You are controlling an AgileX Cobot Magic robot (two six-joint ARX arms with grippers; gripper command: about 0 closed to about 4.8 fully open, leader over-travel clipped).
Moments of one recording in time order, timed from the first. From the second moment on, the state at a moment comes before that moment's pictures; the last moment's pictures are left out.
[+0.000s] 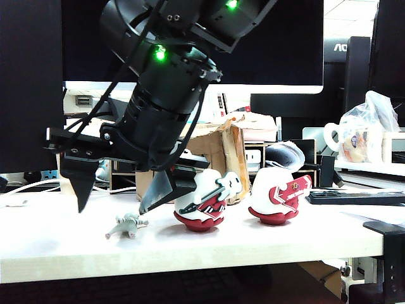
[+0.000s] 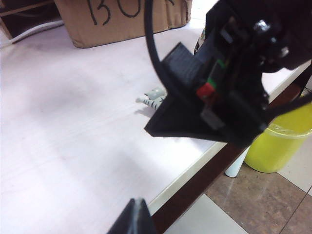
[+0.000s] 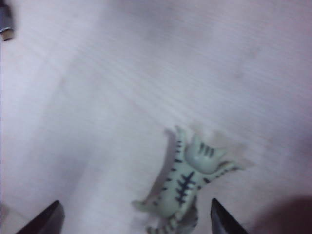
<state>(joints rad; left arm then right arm) -0.56 0.29 0.01 -0.06 0.00 0.07 0.97 1.91 1.21 -0.13 0.10 0.41</state>
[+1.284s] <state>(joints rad) -0.56 0.29 0.01 -0.06 0.00 0.07 1.02 1.92 1.21 -0.16 0.21 0.50</state>
